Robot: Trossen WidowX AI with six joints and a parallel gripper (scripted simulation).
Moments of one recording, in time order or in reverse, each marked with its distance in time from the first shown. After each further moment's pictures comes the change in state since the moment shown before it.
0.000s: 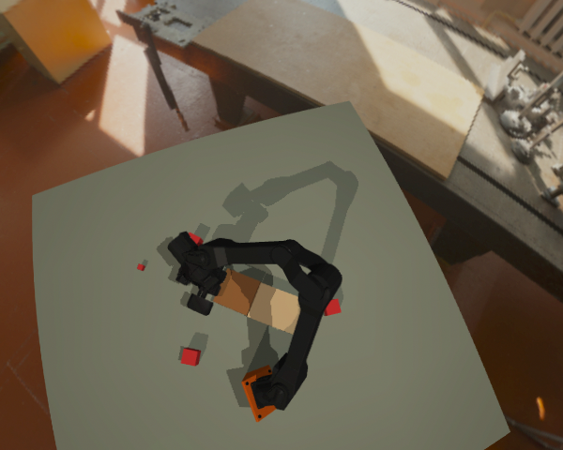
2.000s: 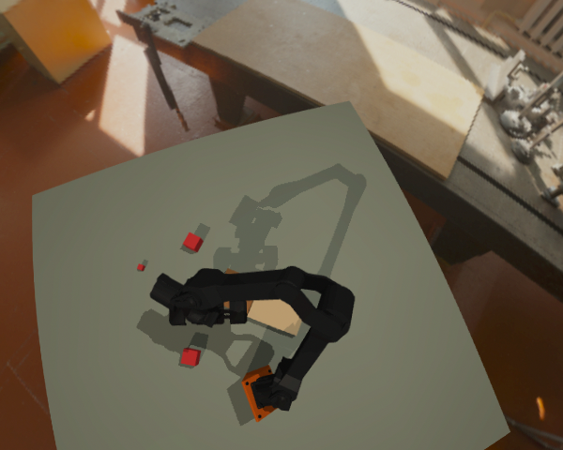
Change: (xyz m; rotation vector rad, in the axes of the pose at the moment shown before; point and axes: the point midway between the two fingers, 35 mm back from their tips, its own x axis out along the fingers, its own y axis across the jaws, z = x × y) arm -0.057 0.082 -0.039 1.133 -0.014 0.010
